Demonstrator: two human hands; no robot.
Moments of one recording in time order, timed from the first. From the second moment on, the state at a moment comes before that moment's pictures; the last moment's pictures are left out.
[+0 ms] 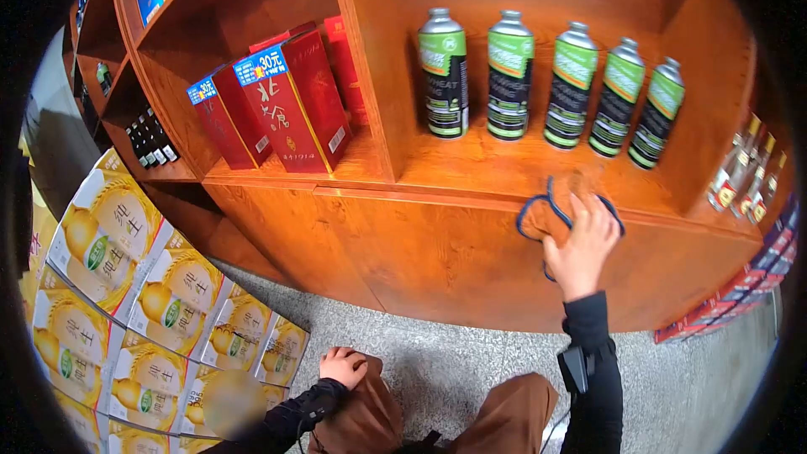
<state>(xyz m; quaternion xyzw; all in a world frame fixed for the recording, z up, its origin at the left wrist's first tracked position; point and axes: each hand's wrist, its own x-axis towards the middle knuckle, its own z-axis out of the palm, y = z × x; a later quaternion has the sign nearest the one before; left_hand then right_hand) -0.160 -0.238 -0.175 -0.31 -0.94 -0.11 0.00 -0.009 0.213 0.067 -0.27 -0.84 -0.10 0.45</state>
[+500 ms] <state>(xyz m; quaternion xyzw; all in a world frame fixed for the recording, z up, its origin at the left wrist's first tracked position) -0.179 -0.243 -0.149 -0.23 -0.93 -0.08 -0.28 -0.008 0.221 0.084 -0.29 -0.88 -0.05 0.37</state>
